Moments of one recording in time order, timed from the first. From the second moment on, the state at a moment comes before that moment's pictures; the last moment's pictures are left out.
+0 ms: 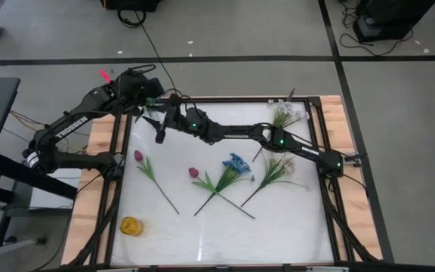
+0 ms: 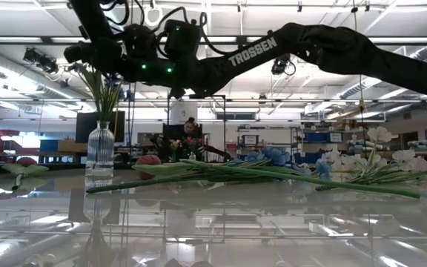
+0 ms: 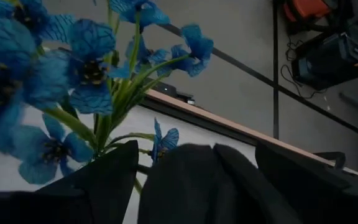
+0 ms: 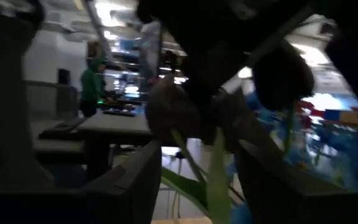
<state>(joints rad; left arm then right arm) 0.69 1.09 1.19 -0.88 -0.38 -1.12 -0.22 2.70 2.34 0.67 0.00 -0.10</state>
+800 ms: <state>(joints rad) 0.66 1.11 1.19 -0.79 -0.38 -1.28 -0.26 2.70 2.34 0.65 -0.20 -0.08</state>
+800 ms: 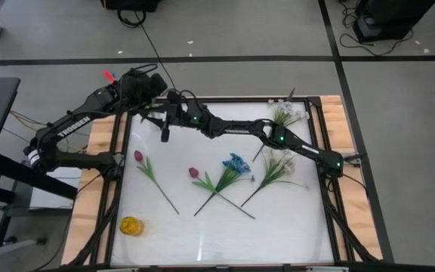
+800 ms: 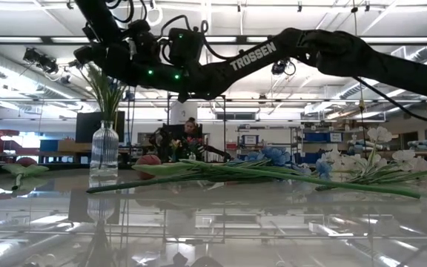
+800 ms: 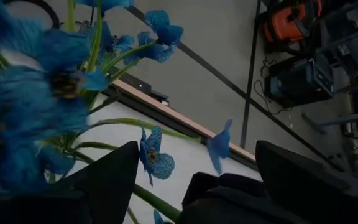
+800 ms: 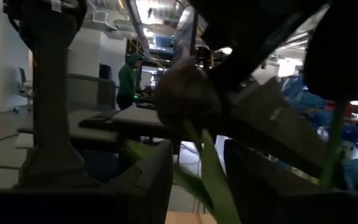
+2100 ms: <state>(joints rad) 0.66 1.10 1.19 -0.78 -0.42 -0.63 -0.23 2.70 2.34 0.47 -0.25 -0.13</state>
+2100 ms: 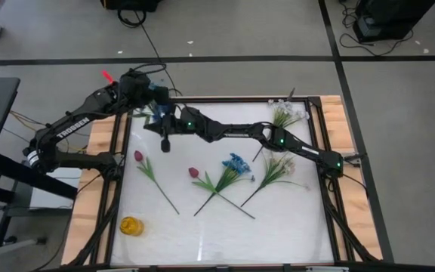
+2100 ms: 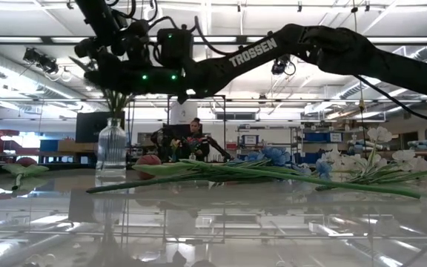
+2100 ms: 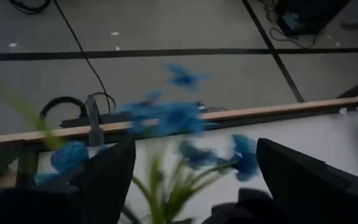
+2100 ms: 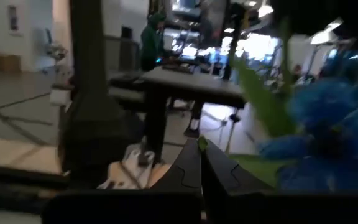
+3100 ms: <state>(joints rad) 0.55 1.11 1.19 -0.80 -0.42 -0.91 -0.22 2.70 2.34 0.67 -0.05 -0.11</state>
